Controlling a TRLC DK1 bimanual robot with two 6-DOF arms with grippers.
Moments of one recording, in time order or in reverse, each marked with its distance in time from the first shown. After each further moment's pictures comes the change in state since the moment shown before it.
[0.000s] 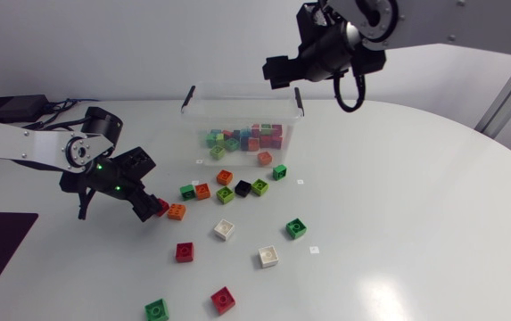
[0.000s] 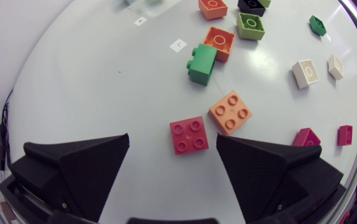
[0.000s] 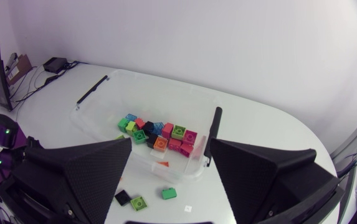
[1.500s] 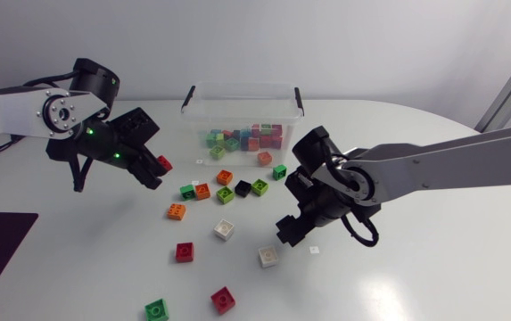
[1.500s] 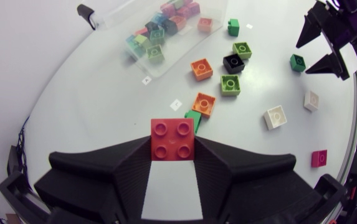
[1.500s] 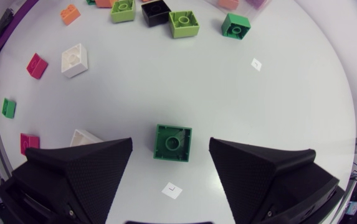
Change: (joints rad) left arm -0.089 -0.152 0.140 -0.137 0.026 -0.058; right arm 0.109 -0.066 -0.721 0.087 -0.093 -0.149
